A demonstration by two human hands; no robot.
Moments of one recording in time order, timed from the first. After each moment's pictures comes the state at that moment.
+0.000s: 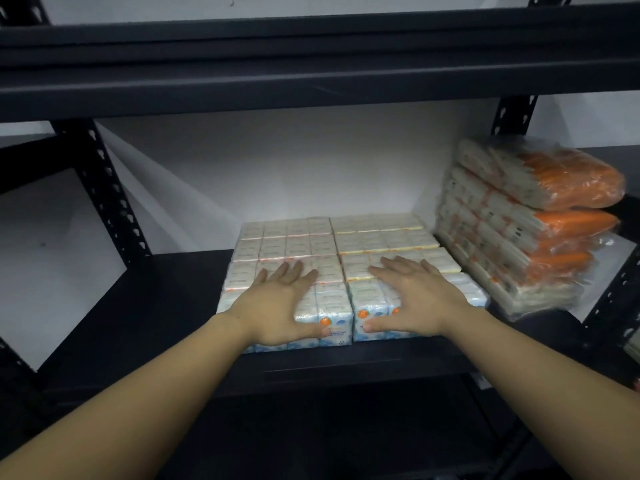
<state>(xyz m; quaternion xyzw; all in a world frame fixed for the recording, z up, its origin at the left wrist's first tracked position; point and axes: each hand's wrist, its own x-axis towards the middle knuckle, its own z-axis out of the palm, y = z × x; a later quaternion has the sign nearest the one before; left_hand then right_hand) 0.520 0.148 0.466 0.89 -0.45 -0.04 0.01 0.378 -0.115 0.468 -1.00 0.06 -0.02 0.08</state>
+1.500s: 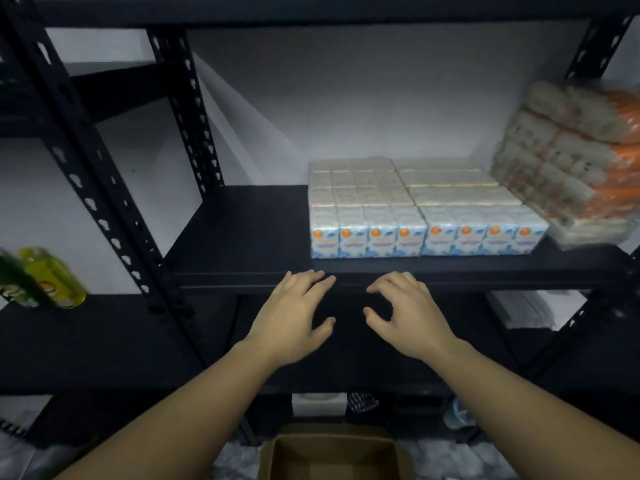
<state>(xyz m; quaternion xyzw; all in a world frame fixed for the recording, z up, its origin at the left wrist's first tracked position) 0.411 0.323 0.382 0.88 -0.44 0.08 0.16 0.316 0.094 0.367 -0.96 0.01 -0.20 0.17</state>
